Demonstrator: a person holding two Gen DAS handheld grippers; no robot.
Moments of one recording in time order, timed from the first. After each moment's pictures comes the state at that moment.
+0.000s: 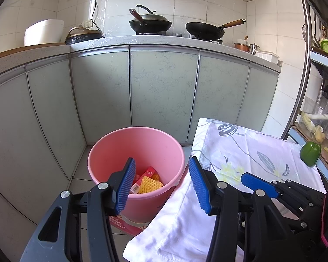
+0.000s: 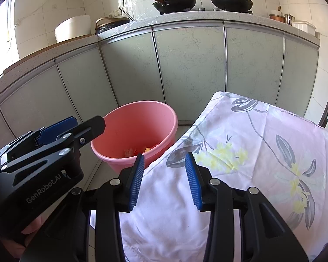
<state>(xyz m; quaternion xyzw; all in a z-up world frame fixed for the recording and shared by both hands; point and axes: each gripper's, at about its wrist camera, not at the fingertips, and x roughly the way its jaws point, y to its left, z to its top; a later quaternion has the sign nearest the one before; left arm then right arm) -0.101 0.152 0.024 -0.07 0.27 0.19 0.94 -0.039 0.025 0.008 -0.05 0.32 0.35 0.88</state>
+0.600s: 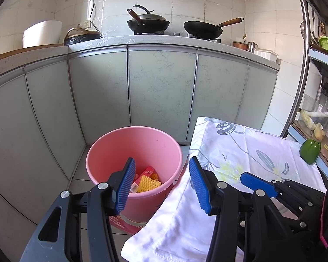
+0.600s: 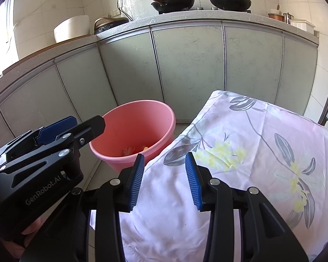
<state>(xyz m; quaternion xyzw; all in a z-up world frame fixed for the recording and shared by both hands) -0.099 0.149 0.023 -0.07 0.27 0.18 0.94 -0.039 0.024 0.005 -0.05 0.33 0.35 0.88</state>
